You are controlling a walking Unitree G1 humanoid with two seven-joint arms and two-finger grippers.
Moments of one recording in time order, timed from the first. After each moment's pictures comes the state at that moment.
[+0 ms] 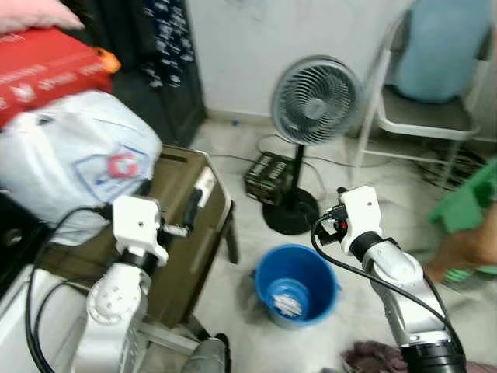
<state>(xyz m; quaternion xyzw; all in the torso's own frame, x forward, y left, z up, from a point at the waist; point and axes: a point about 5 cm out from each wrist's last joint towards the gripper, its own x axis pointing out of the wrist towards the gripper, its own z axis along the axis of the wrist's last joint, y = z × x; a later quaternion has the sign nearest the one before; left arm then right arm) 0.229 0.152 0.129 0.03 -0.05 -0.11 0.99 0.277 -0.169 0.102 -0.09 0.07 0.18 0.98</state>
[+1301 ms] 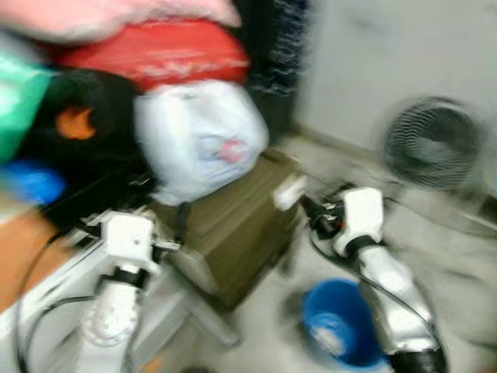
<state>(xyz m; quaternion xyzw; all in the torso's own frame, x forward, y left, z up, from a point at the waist) 0.212 0.160 0.119 0.07 -0.04 -0.06 1.00 0.272 -0.162 0.098 -0.04 0.04 0.10 0.99</state>
